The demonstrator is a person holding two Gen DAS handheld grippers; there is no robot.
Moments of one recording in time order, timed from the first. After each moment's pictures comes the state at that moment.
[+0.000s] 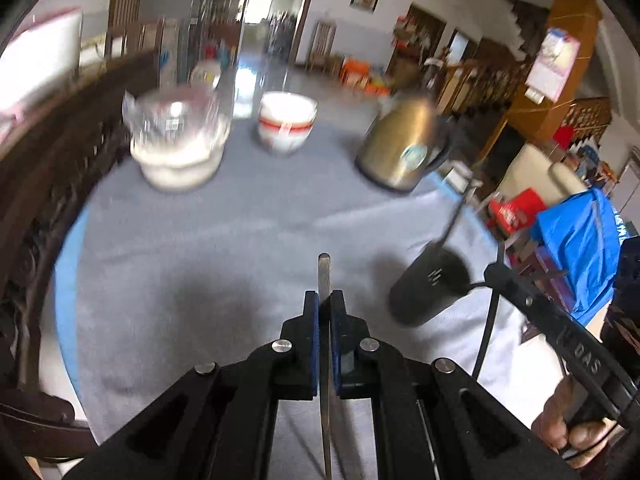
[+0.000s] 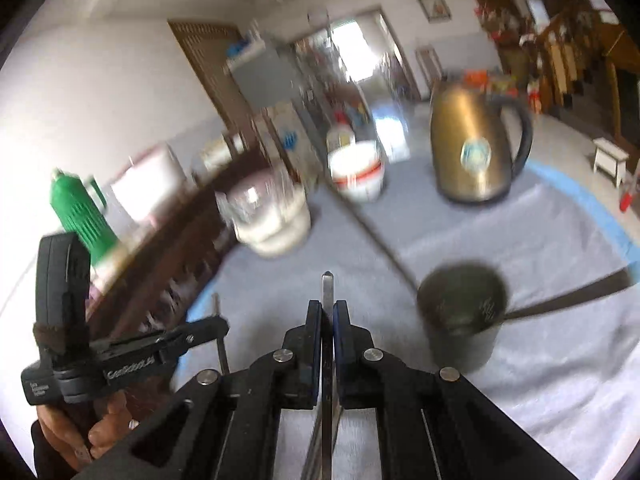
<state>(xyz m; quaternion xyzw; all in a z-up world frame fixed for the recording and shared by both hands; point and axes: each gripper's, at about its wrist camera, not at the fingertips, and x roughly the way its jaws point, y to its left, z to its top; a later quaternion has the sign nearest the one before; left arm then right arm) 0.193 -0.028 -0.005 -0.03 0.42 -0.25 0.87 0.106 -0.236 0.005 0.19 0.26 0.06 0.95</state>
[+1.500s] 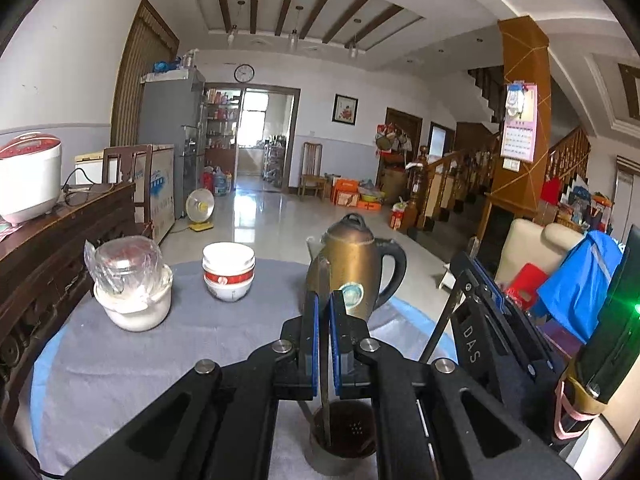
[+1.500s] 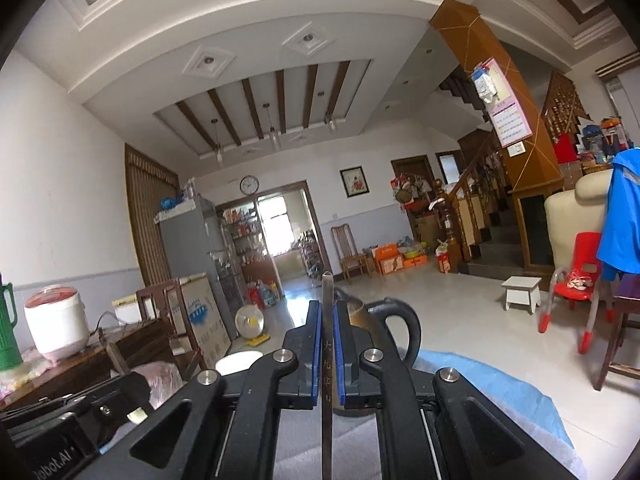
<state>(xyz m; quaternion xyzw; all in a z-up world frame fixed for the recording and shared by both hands) 0.174 -0.162 0.048 -0.03 0.20 -0.23 0.95 0.129 -0.288 0.052 0.11 0.00 -0.15 0.98</state>
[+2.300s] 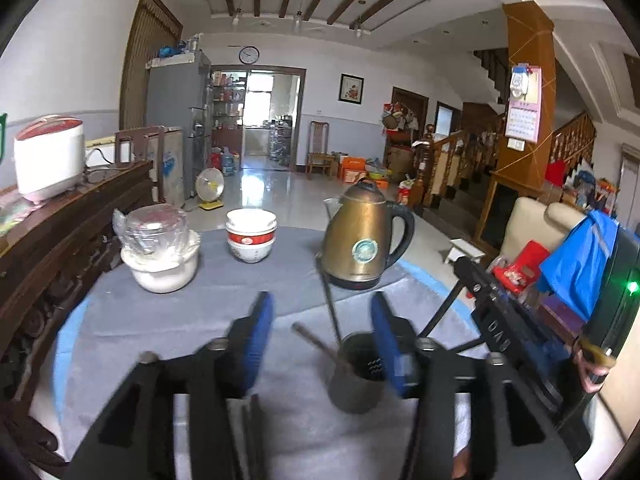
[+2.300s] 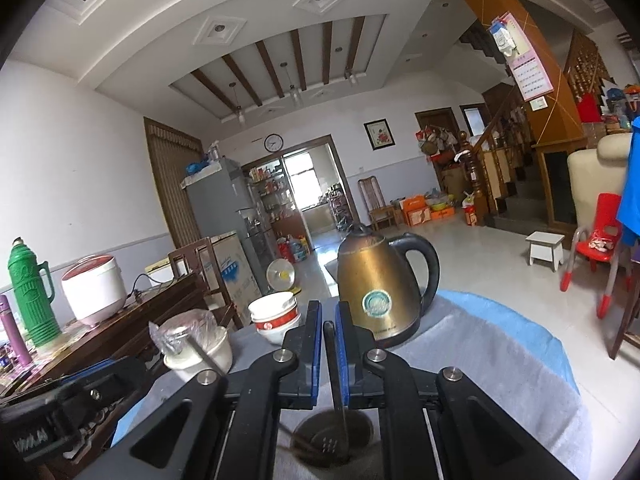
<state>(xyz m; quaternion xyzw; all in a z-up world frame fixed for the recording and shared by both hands) 0.120 -0.117 0.035 -0.01 0.23 -0.21 0.95 0.079 -0.286 0.026 0.15 0.08 -0.08 0.98</state>
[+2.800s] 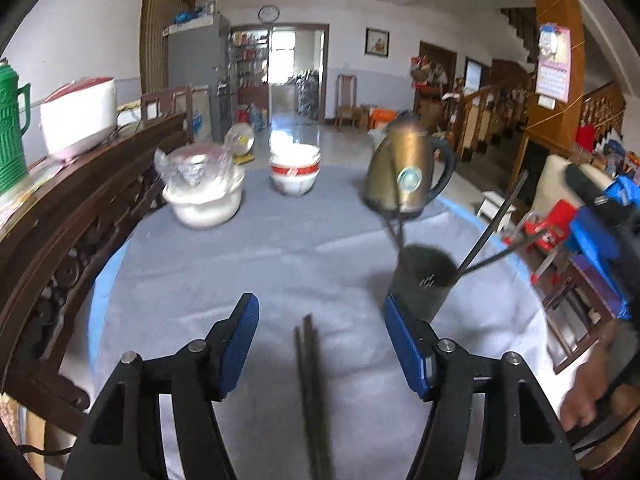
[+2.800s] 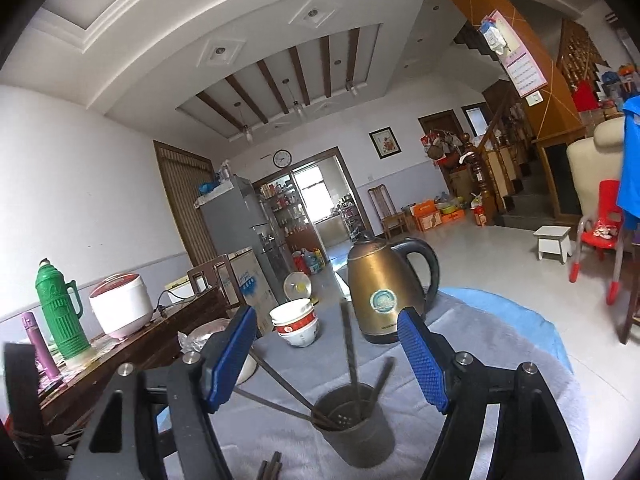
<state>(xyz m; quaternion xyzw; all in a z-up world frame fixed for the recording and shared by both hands) 0.108 -0.076 -0.017 0.03 0.32 -0.16 0.93 0.012 -0.290 0.024 0.17 0.04 -0.07 0.98</state>
